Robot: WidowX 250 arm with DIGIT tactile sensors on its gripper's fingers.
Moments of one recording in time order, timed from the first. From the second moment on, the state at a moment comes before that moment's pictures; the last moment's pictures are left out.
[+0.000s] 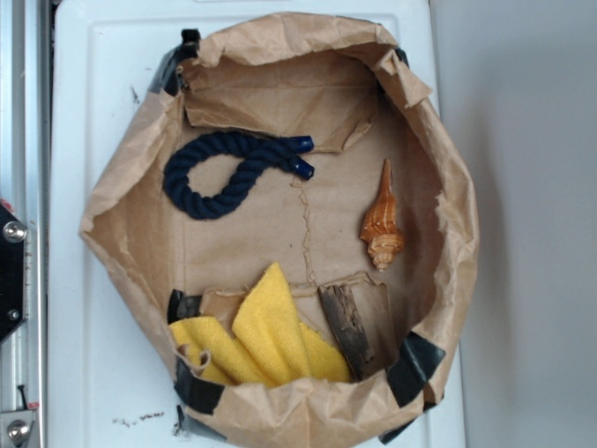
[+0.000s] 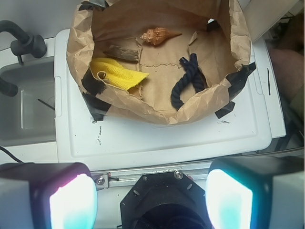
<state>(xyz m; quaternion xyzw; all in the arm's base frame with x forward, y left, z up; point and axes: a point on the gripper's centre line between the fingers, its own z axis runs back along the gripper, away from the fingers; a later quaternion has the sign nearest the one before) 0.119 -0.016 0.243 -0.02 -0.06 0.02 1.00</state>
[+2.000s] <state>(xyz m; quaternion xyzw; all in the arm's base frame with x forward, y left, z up) 0.258 0.051 0.088 -0.02 -0.04 0.07 1.00</state>
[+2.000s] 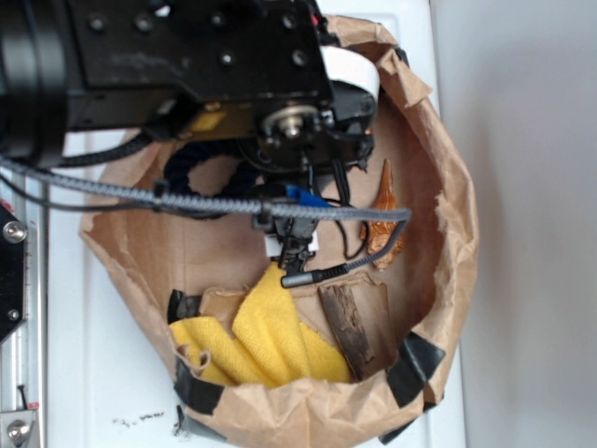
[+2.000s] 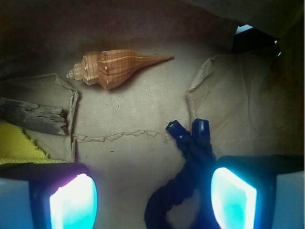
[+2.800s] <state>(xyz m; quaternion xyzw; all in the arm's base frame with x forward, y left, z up) 0.255 0.052 0.047 -0.08 -0.02 0.19 0.98</state>
